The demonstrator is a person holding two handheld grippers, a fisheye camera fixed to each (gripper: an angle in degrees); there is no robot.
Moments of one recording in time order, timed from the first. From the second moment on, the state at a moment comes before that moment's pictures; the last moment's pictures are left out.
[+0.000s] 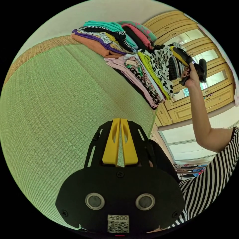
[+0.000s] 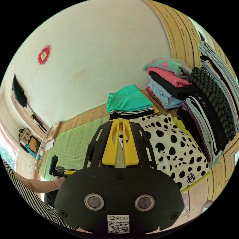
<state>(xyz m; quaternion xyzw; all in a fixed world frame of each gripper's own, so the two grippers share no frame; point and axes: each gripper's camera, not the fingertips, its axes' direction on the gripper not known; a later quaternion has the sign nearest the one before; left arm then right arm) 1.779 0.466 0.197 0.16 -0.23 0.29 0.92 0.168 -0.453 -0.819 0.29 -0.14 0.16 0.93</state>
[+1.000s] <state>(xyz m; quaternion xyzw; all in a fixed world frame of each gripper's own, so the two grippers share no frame) 1.516 0.672 0.144 0.23 0.03 0.22 0.95 -0.033 -0.280 -0.972 0.13 -0.48 -0.06 0.87</state>
